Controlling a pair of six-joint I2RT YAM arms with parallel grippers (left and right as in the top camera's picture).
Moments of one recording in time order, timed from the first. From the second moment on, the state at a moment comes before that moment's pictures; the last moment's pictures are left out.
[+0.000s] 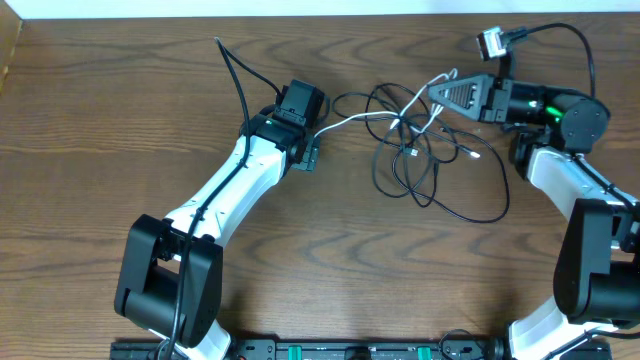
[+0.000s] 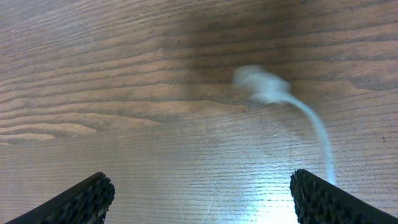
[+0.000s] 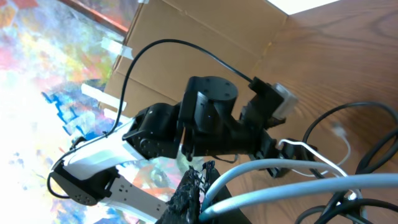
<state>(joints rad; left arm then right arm) -0.42 1.77 1.27 -0.70 -0.33 -0.15 -0.08 1.80 1.02 1.53 -1.50 1.78</state>
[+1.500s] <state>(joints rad) -0.47 1.77 1.26 -0.75 0.31 0.20 -0.11 1.81 1.02 0.84 -1.52 1.26</state>
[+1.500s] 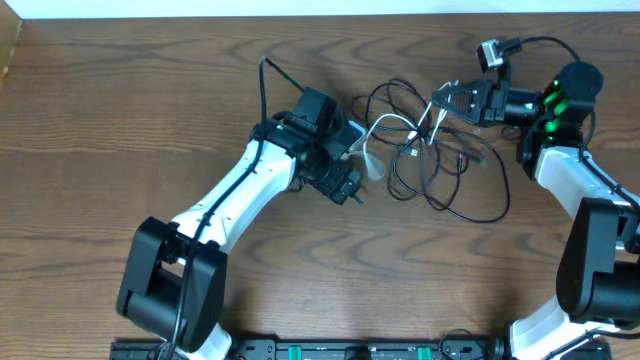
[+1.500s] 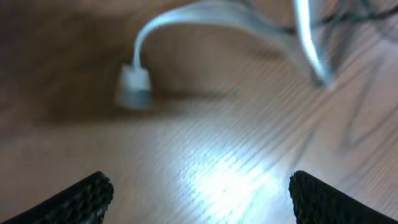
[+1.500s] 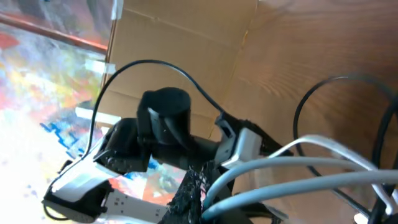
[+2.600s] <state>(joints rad) -0.47 1.62 1.26 -0.58 0.07 -0.12 0.12 1.79 1.02 -0.13 -0.72 0.63</state>
